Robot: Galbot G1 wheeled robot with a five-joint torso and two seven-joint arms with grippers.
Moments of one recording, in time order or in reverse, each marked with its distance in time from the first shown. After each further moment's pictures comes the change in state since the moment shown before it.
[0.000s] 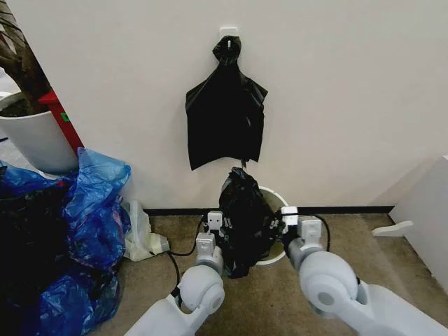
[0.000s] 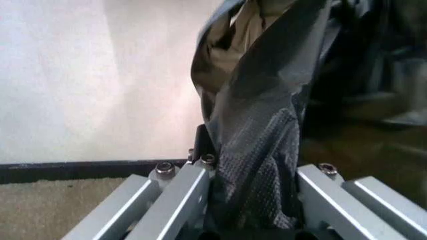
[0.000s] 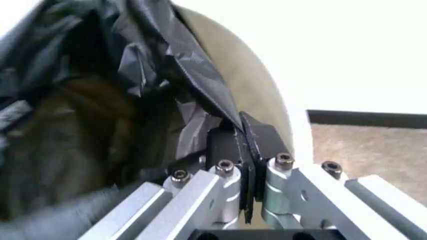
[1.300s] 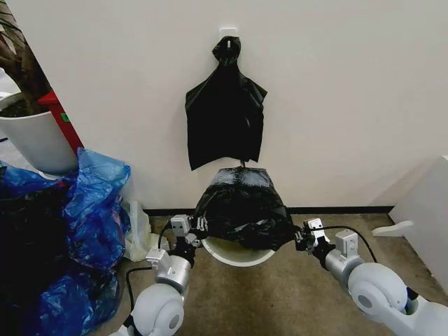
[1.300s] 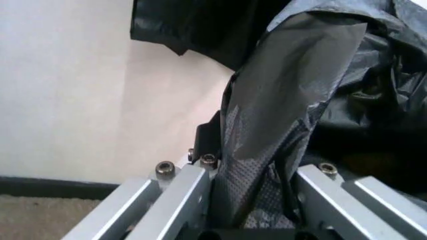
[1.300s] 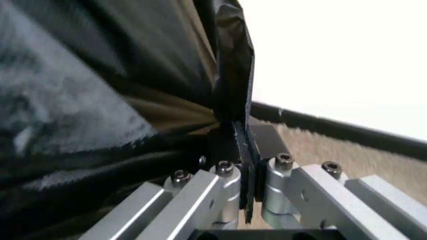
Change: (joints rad) left arm 0.288 0.075 -0.251 -0.221 -0.131 -0.191 0.293; right arm -0.307 -0.128 0.312 -0.234 -0.256 0.226 -0.811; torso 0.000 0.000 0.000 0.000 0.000
